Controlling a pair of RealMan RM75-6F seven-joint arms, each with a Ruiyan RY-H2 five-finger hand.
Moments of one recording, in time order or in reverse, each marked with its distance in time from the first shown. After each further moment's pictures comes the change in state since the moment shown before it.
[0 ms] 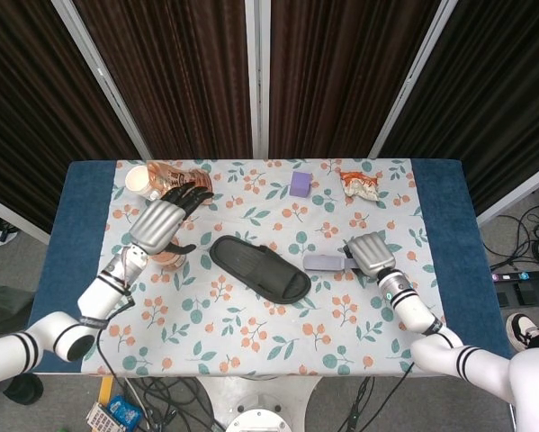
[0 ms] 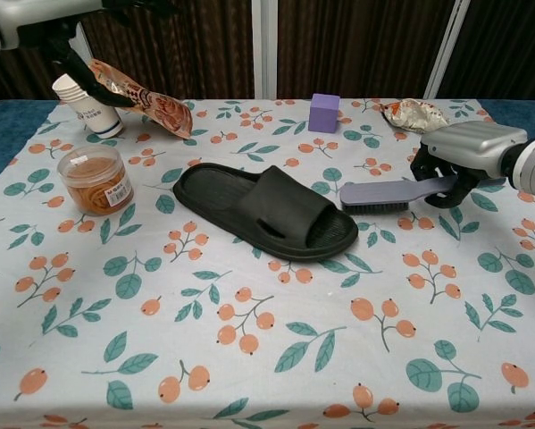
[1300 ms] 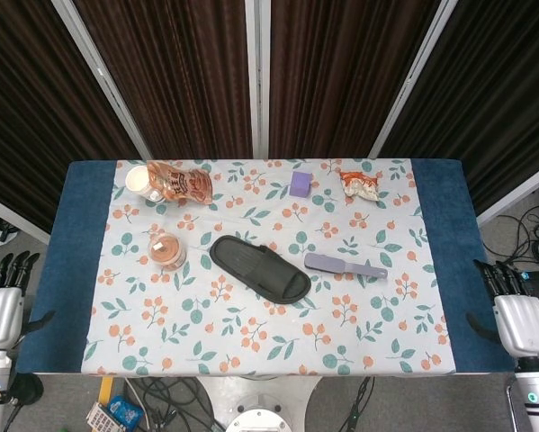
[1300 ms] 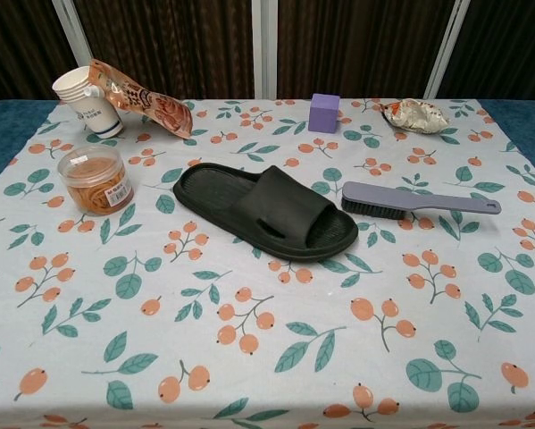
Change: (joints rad) left arm 0.641 0.145 0.189 -0.155 -0.030 0.562 0.183; right arm -0.601 0.466 -0.135 -0.427 -0.255 0.740 0.232
